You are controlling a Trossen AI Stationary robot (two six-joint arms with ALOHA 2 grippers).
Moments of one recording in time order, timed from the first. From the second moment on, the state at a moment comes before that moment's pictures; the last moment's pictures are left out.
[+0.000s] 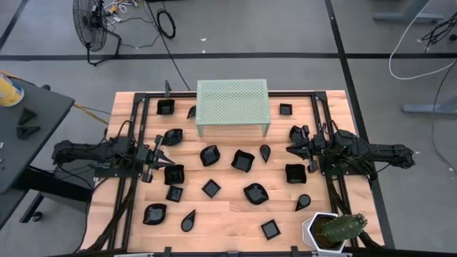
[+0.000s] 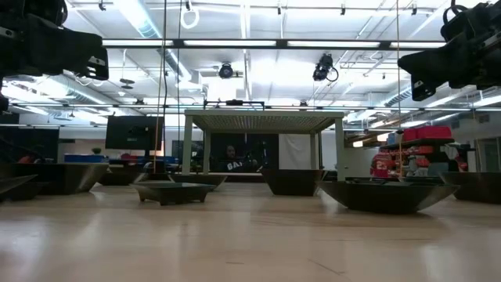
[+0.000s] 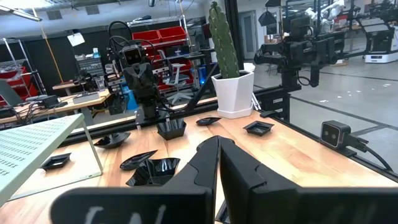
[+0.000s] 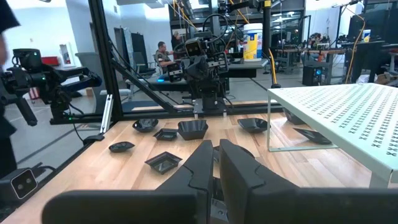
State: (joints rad) left arm -0.08 0.01 0.01 0.08 0.17 0.14; right arm -0.06 0.00 0.02 0.03 -0.13 0.07
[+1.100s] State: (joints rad) left arm -0.08 0.01 0.01 0.08 0.17 0.14; right arm -0.06 0.01 0.02 0.46 -0.05 0.25
